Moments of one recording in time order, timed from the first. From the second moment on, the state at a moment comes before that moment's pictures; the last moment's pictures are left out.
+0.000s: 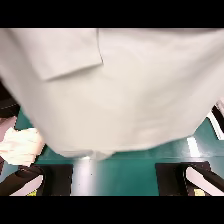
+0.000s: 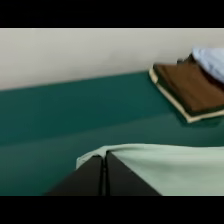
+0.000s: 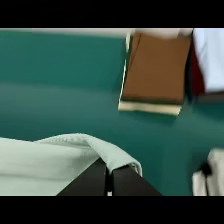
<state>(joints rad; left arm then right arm) -0.17 -1.04 1.90 1.36 -1.16 -1.54 -0.30 -1.06 1.92 -1.22 1.46 1.41</state>
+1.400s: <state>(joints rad) -0.05 -1.63 1.43 1.19 -1.27 -1.50 -0.19 -1.52 1.43 -1.34 1.36 1.41</state>
